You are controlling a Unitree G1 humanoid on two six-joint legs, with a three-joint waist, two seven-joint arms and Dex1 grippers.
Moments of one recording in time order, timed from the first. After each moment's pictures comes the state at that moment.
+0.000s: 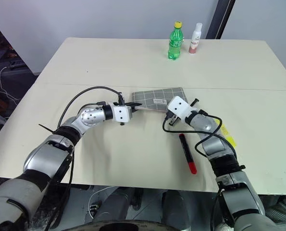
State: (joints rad) left arm -0.94 0.33 -0.35 1.20 0.43 -0.97 -0.46; right arm -0.46 -0.47 0.15 0.24 -0.16 0.06 0.49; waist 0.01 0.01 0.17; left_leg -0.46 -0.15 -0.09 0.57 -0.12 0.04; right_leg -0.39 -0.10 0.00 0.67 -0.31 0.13
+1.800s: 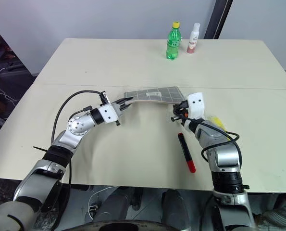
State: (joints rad) left arm -0.60 0.39 -0.22 0.60 0.22 -0.68 -0.52; right arm -0.33 -0.39 0.00 -0.18 0.23 0.67 0.38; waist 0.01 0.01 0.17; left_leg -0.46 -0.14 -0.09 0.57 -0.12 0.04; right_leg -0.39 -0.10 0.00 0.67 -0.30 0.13
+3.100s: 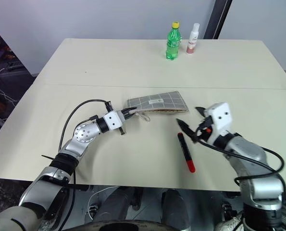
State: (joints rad) left arm -0.53 0.33 -0.24 0.59 0.14 -0.64 -0.55; right arm 0.03 -0.54 -0.33 -0.53 0.38 0.65 0.56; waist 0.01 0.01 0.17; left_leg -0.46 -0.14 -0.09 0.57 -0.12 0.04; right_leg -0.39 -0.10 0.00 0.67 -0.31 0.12
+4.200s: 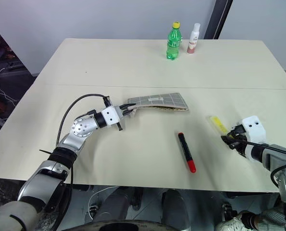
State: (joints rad) left arm -0.62 0.35 -0.23 0.67 0.13 -0.68 -0.62; right arm 0.07 -0.85 -0.38 -0.25 0.37 0.79 0.68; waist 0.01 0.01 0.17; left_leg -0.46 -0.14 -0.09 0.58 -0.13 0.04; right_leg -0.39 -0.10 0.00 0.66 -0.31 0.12
